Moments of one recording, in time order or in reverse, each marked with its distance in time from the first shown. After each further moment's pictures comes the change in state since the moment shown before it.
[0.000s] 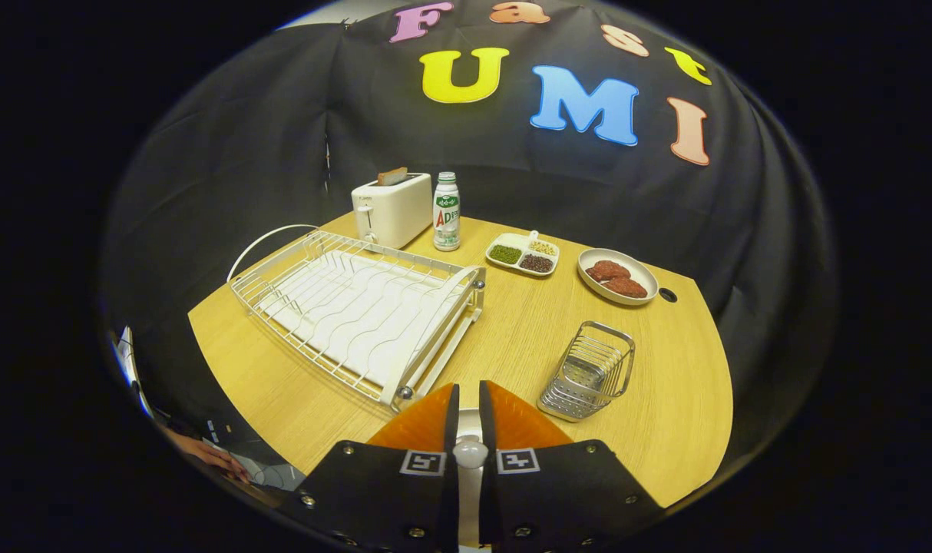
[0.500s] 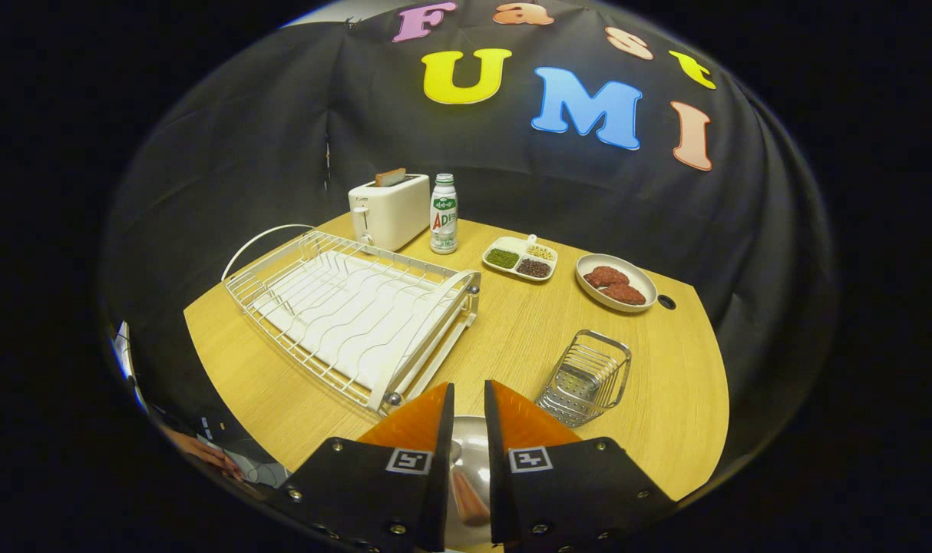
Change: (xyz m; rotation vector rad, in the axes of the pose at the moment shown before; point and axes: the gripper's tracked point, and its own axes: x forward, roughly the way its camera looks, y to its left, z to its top) arm -0.004 -0.020 0.011 -0.016 -0.036 -0.023
